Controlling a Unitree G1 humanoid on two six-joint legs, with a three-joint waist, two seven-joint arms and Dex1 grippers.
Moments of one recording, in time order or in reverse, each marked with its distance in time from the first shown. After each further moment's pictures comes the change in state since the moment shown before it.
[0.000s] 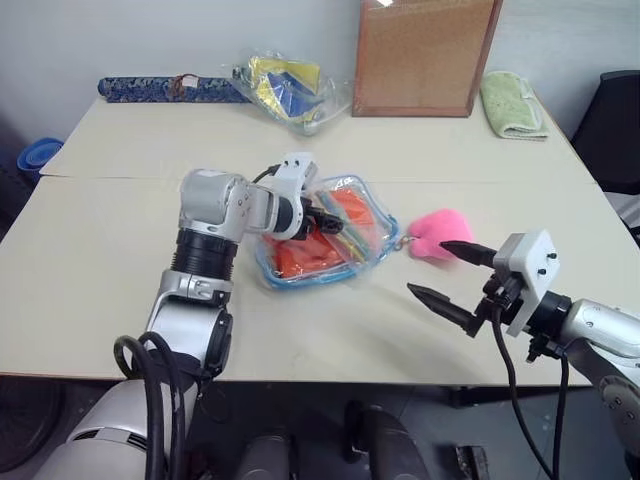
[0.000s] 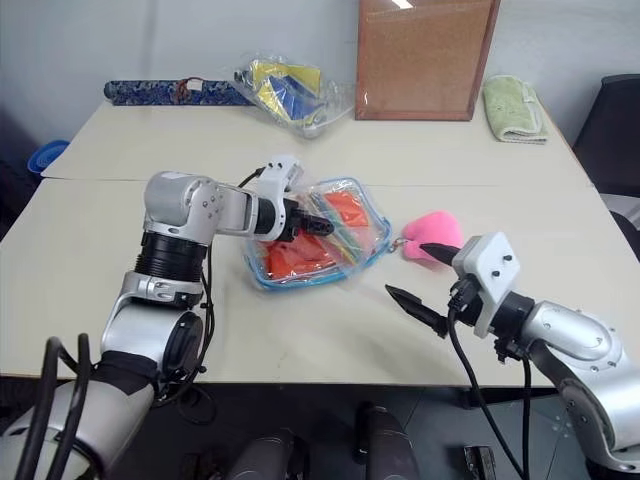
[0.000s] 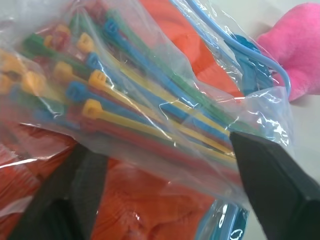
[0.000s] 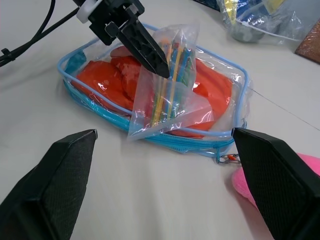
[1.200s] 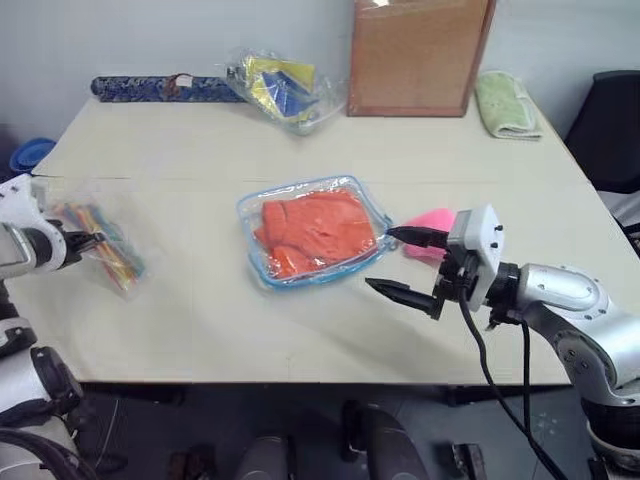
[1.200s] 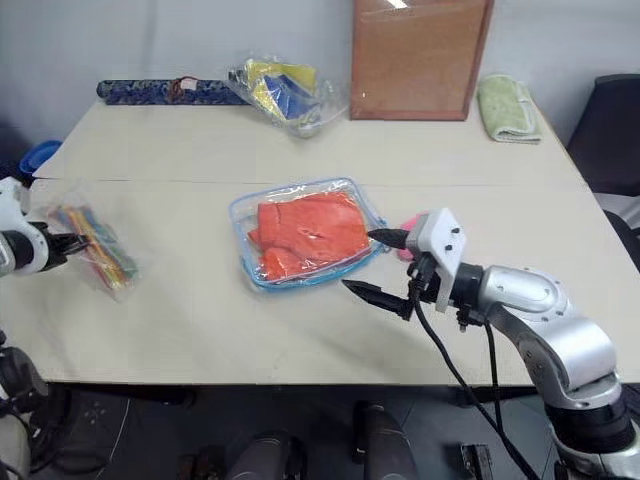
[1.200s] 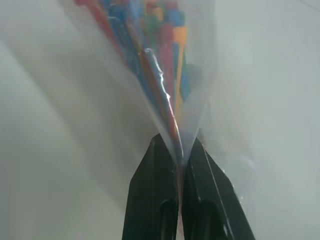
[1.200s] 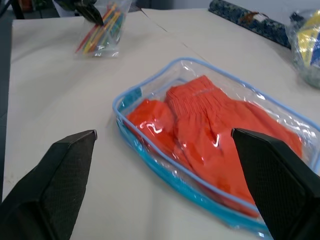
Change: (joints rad) left arm 0.397 0.687 0.512 0.034 0.079 -0.023 0.016; right arm -0.328 0.036 0.244 0.164 -0.003 -0.019 0.152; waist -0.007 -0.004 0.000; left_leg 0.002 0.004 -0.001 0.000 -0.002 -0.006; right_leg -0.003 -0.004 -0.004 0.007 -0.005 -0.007
